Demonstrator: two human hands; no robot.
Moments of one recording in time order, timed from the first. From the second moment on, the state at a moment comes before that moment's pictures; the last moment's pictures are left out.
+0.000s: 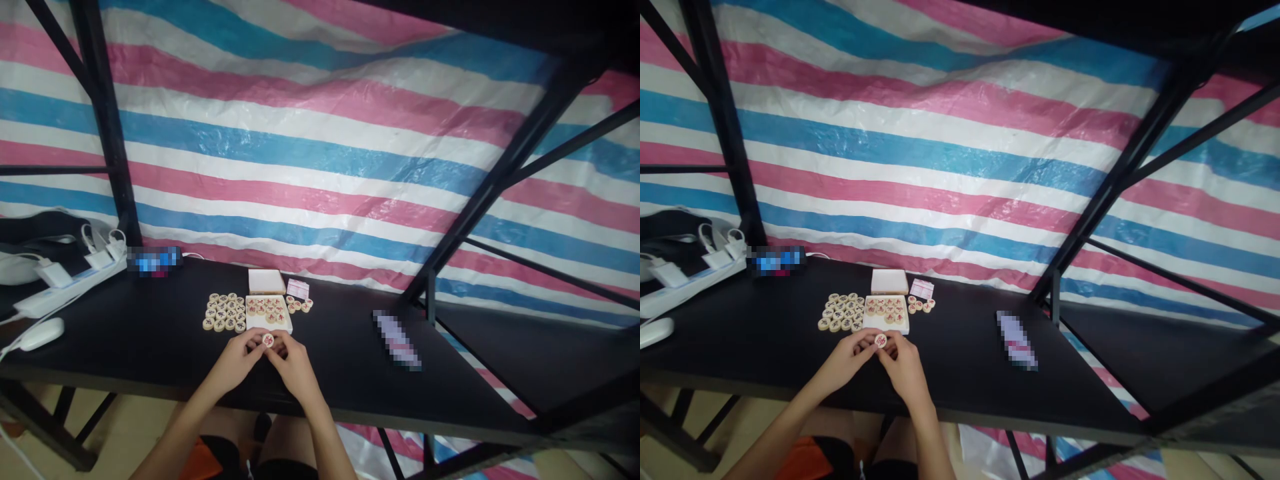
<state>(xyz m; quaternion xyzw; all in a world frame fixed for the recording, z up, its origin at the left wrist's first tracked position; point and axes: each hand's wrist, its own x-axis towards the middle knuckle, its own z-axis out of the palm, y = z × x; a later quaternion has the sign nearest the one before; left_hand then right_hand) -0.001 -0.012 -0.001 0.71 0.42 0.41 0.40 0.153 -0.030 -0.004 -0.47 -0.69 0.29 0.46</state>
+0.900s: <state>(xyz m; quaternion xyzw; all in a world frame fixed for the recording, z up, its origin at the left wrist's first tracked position) -0.002 -0.011 -0.002 0.70 0.40 0.41 0.43 0.155 -0.030 -0.002 -0.48 -0.69 0.28 0.46</state>
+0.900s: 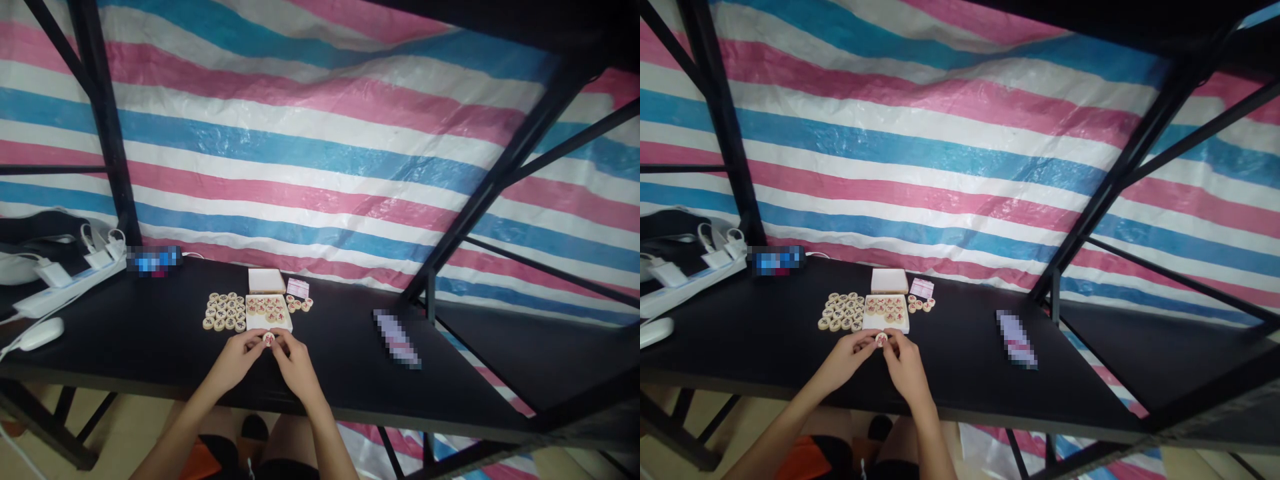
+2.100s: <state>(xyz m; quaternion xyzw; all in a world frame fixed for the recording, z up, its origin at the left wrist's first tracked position) -0.002 -0.006 -0.005 0.66 0.43 0.44 0.44 0.155 -0.031 -0.003 -0.46 -0.70 0.27 0.48</state>
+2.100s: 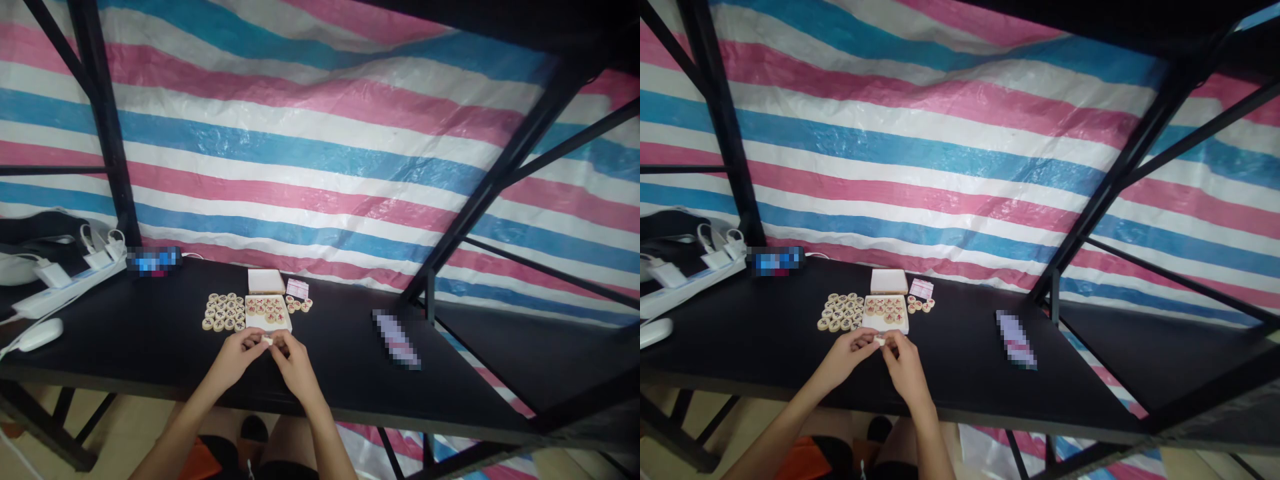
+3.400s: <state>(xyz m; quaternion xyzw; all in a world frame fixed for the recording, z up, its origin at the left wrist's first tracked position) 0.001 -0.007 -0.016 0.74 0.48 0.41 0.23 0.140 0.042 0.018 -0.60 -0.76 0.09 0.25</state>
